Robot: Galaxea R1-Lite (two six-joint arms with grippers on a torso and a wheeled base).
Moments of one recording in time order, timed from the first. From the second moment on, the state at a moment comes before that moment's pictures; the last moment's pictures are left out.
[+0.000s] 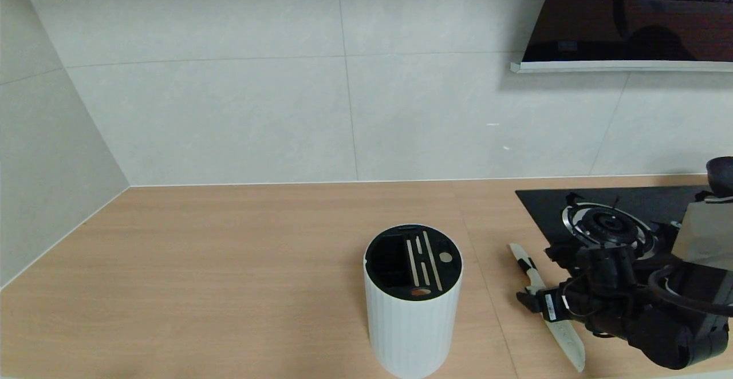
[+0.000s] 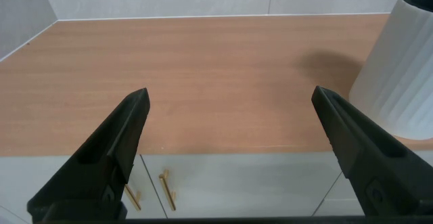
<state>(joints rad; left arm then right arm) 0.00 0.00 0.00 0.00 0.00 0.00 0.19 2.19 -0.49 -1.03 -0.05 -0.01</state>
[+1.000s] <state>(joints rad) 0.00 0.00 0.00 0.00 0.00 0.00 0.19 2.24 -0.51 -1.04 -0.07 -0.01</state>
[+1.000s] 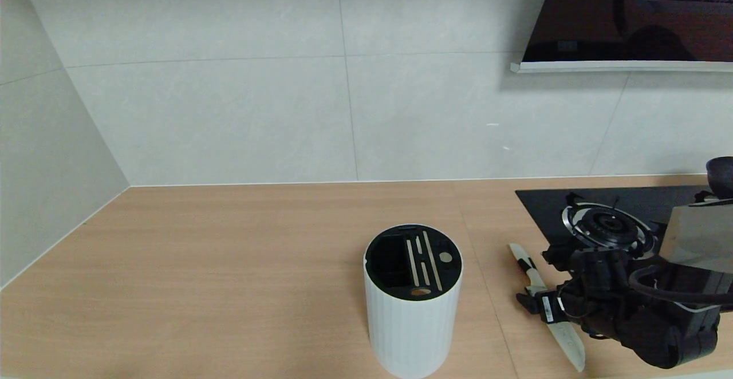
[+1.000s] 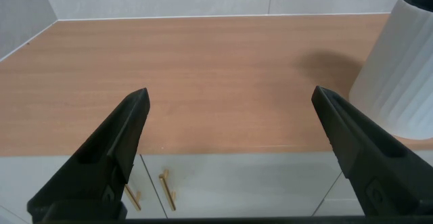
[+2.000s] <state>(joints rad) 0.00 0.00 0.00 0.00 0.00 0.00 0.19 2.16 -0.49 -1.04 -0.08 0.00</state>
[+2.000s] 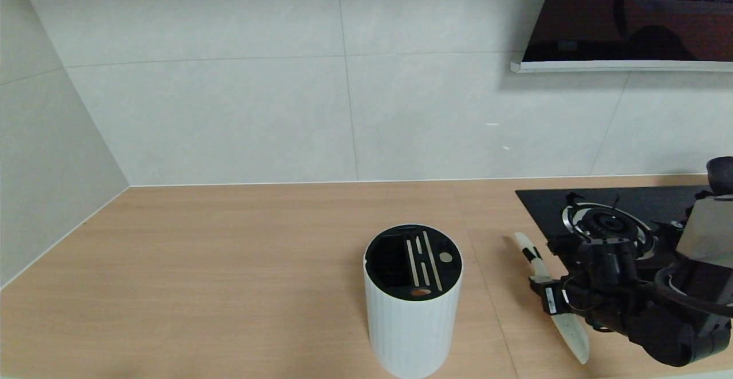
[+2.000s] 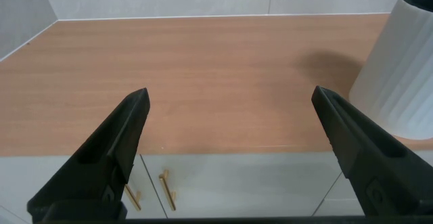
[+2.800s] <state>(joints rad) 0.00 0.00 0.00 0.00 0.00 0.01 0.43 1.63 -0.38 -1.04 -0.13 0.01</state>
